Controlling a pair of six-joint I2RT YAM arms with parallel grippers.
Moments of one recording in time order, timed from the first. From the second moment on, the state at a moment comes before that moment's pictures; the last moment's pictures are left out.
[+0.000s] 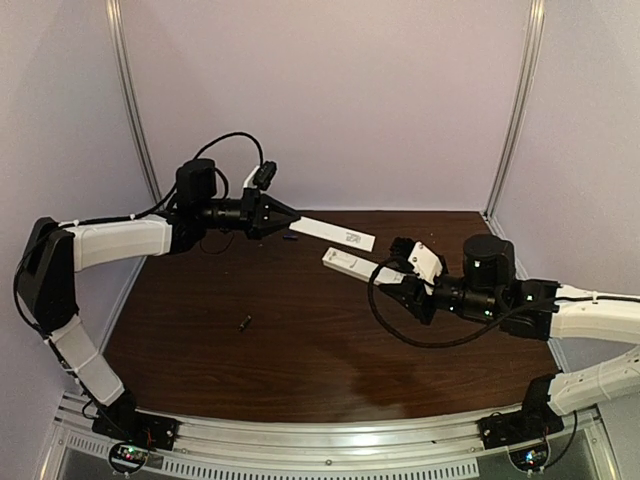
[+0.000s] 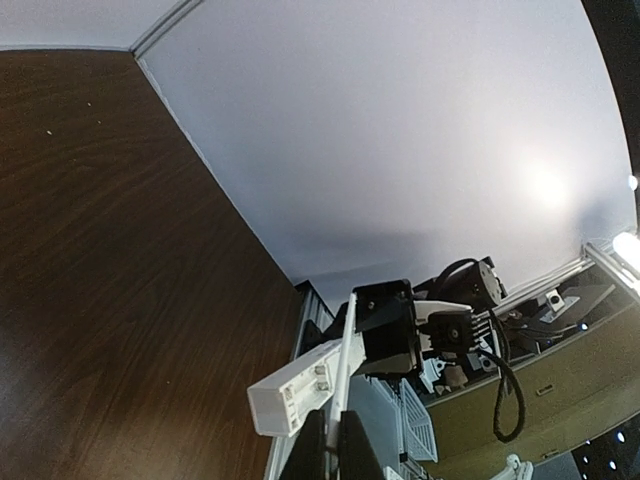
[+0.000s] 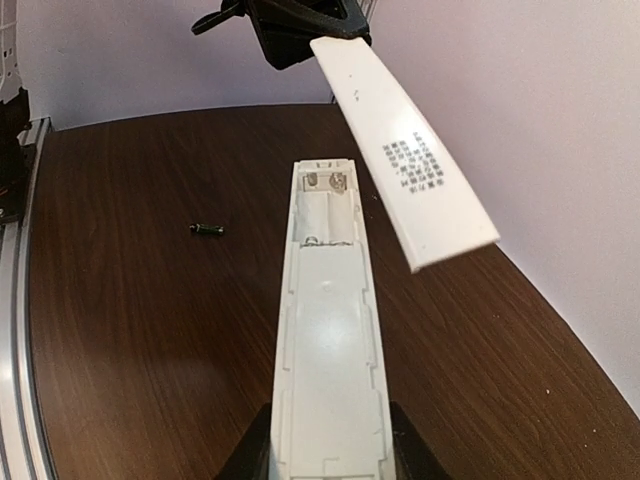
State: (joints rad) left arm -0.53 1.67 1.18 0.38 1.07 -0.91; right arm 0.91 1.05 0.68 0.07 -0.01 -0.26
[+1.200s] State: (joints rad) left arm -0.36 1.77 1.02 0.19 0.90 -0.68; right arm 0.90 1.49 0.48 0.50 -0.08 -0.18
